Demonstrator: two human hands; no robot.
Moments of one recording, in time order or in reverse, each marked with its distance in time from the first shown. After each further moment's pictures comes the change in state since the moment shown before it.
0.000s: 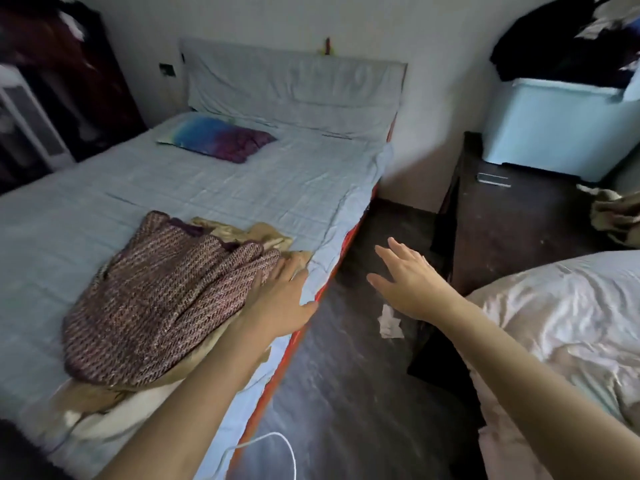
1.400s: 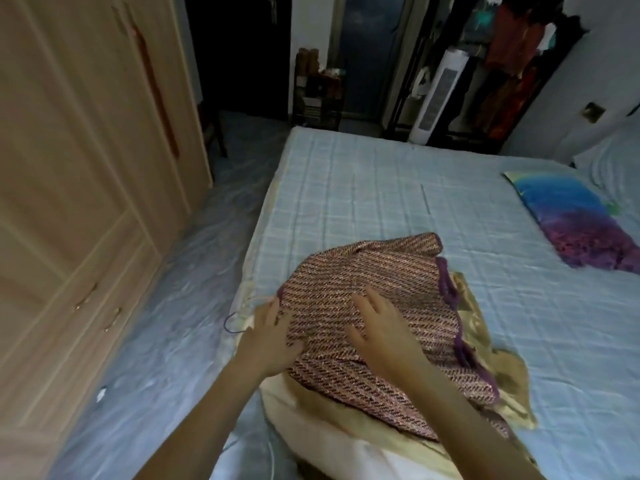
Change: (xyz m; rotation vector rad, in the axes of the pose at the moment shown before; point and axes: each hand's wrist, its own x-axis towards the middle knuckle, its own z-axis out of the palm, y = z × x) left_hand -0.073 -0.325 0.114 -0.635 0.231 -1.176; right_hand 0.253 -0.388 0.182 -0.171 -0.378 -1.134
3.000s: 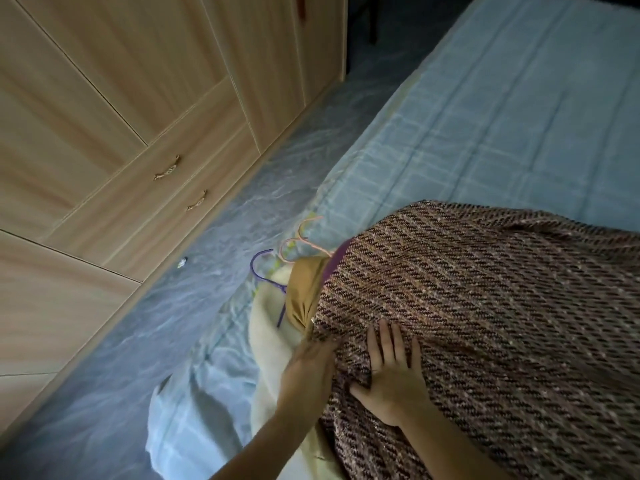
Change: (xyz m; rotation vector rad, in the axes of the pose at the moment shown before) left_hand 0.143 -0.057 0.269 -0.278 0.406 -0.523; right_hand 0.197 0.134 0.339 -0.191 -0.414 -0.392
